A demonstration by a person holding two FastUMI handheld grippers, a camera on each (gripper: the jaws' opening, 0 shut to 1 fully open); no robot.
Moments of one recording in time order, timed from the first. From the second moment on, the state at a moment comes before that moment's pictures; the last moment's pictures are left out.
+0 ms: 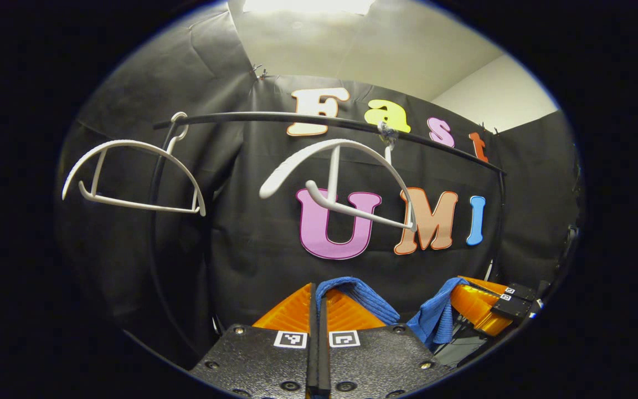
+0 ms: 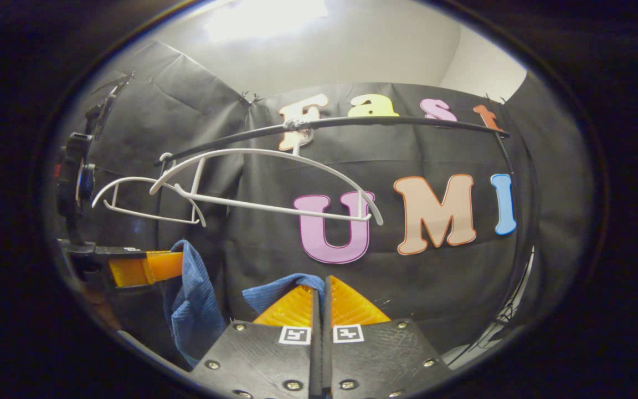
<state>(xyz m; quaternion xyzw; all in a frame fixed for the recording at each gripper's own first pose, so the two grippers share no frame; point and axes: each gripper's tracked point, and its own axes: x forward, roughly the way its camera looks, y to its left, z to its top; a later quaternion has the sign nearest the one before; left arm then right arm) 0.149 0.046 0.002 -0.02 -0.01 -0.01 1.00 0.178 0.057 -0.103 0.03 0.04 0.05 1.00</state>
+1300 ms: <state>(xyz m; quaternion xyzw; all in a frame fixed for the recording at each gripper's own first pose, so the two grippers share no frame) 0.217 0.035 -0.221 -0.03 0.14 -0.03 0.99 0.165 0.020 -0.329 0.13 0.23 -0.02 0.96</state>
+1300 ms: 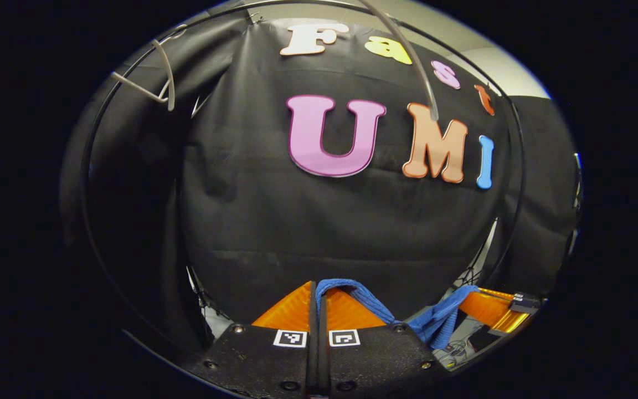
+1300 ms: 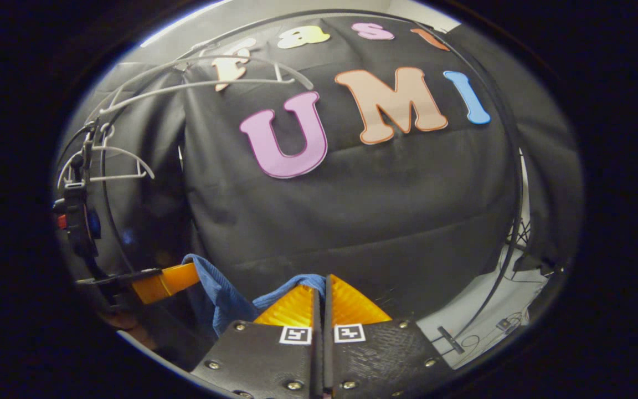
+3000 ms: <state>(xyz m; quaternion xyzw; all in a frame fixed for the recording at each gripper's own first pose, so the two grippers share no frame) 0.162 0.066 -0.311 0.03 0.27 -0.02 0.96 0.122 0.010 -0.394 0.08 0.30 -0.11 0.94</state>
